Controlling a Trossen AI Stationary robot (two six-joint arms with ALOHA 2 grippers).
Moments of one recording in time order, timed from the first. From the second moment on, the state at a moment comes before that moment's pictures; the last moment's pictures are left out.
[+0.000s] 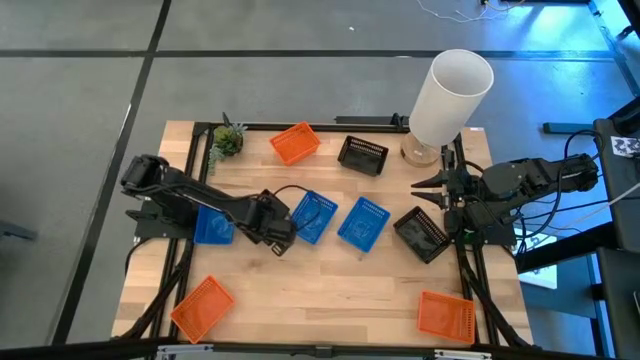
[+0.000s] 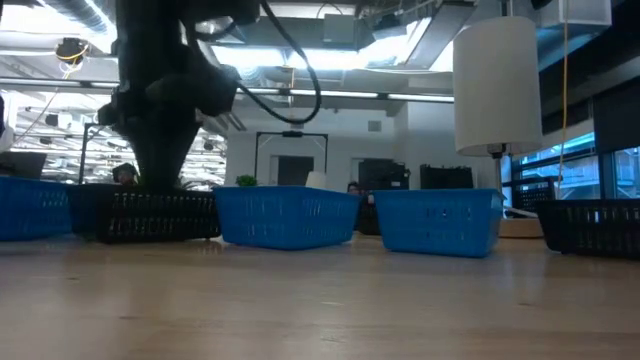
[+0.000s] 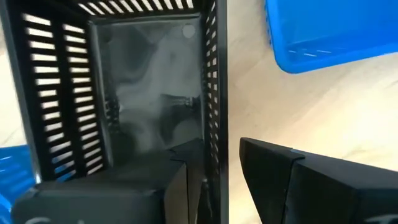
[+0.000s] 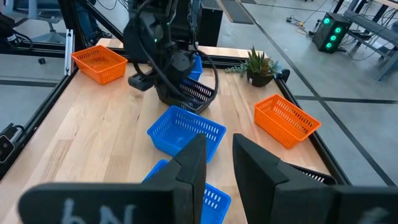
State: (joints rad) left arm -0.23 1.63 1.05 -0.85 -0.21 -1.09; right arm 0.33 0.65 0.94 -0.66 0.42 0.05
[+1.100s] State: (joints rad) left arm 0.02 1.56 1.47 -1.01 -0.30 -0.08; right arm 0.33 0.64 0.93 -0.77 0.77 0.41
